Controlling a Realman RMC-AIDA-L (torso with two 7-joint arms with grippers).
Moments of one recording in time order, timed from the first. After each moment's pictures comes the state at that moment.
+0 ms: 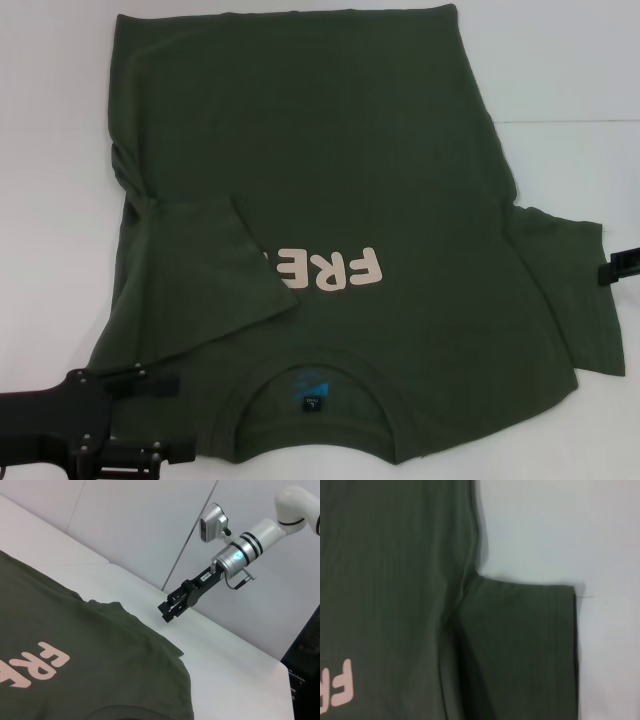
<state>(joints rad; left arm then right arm) -0.39 -2.11 0.36 0.83 2.32 1.99 -1.43 0.71 1.90 -0.56 -0.73 -2.71 -1.42 2.66</state>
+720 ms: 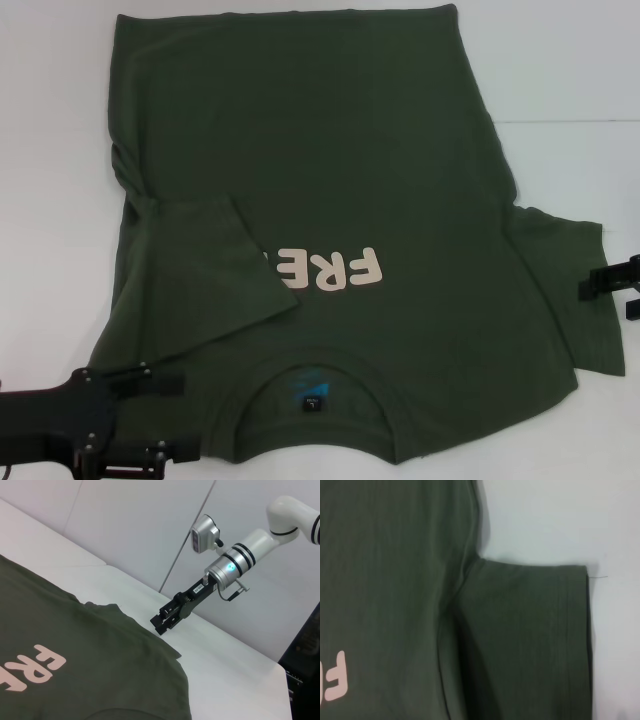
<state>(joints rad) -0.40 -2.11 0.36 0.81 2.32 1.98 -1.43 0.71 1.93 -0.57 -0.68 -2.71 -1.36 2.65</state>
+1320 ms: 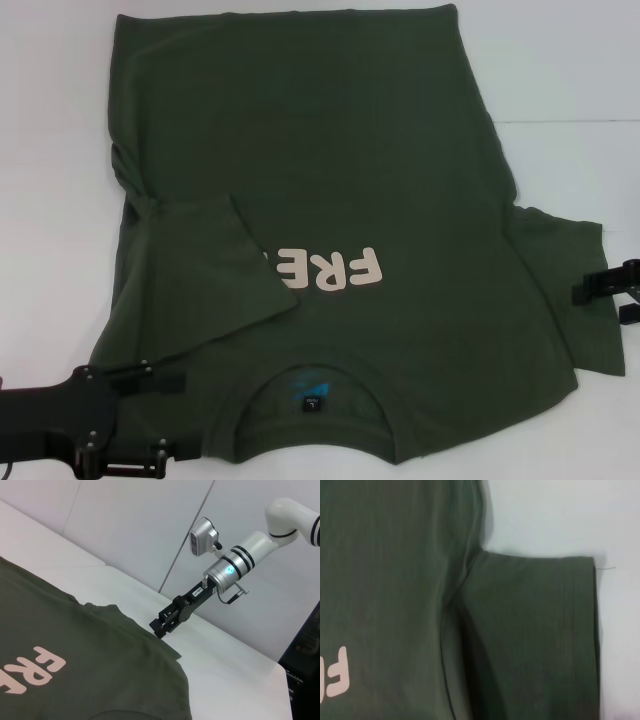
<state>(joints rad) -0.40 -2.11 0.36 0.81 2.32 1.98 -1.43 0.70 1.94 -0.57 -0.67 -2.70 -1.36 2.65</state>
